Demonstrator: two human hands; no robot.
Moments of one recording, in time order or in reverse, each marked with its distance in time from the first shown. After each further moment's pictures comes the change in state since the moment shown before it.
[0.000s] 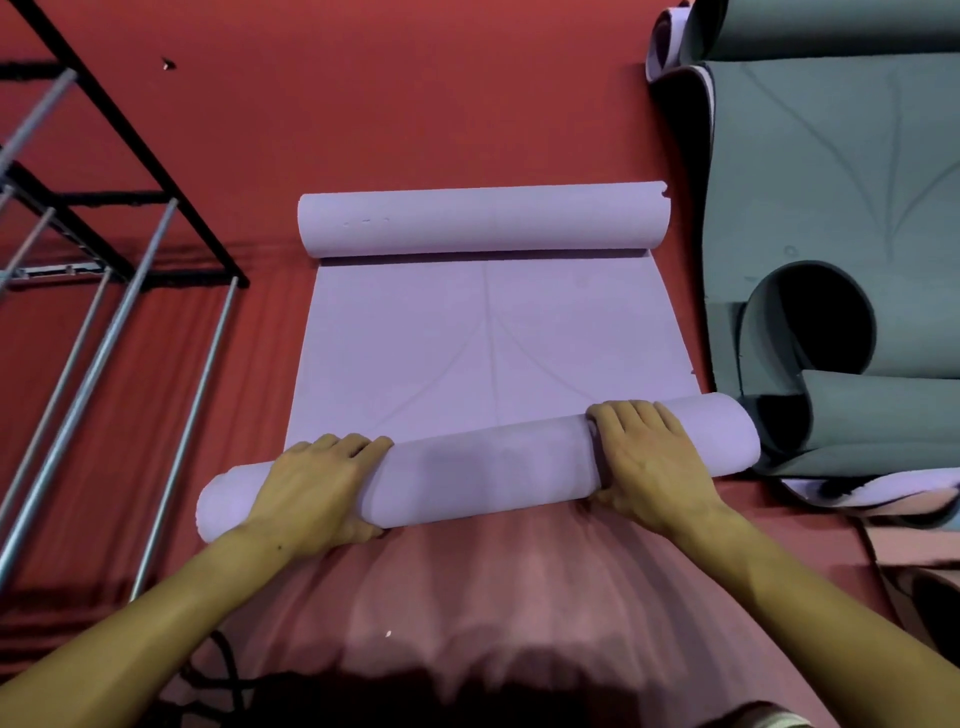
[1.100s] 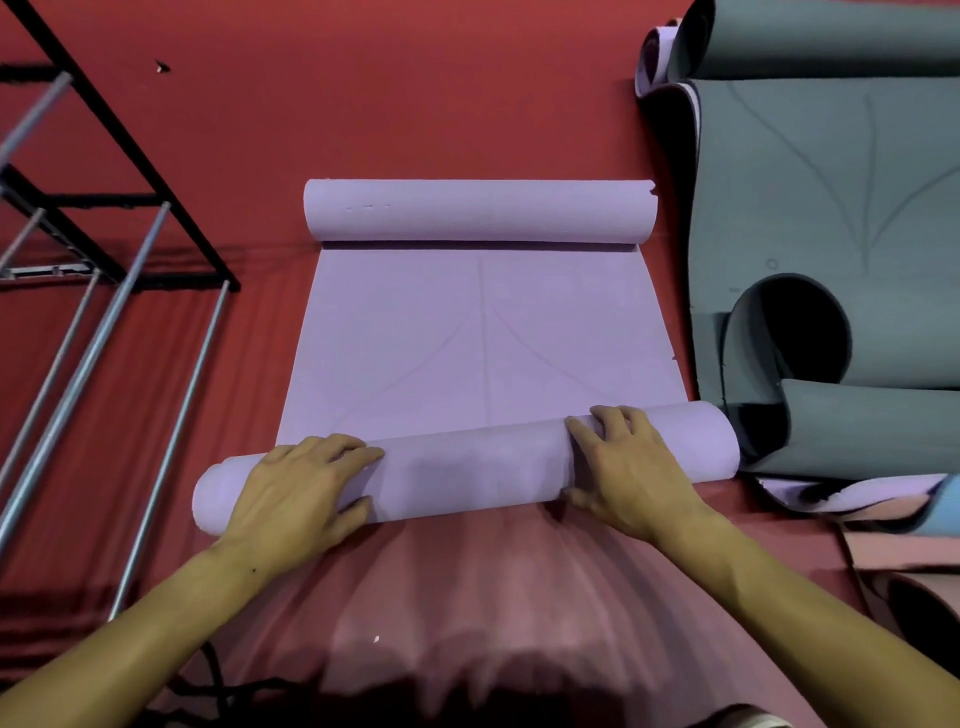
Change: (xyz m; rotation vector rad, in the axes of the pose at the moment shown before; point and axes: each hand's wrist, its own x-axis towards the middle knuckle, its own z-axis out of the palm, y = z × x) left_hand -0.014 0.002 -0.004 -0.103 0.197 -0.016; right_hand -0.003 -0.015 -0.021 0.006 -0.115 0.051
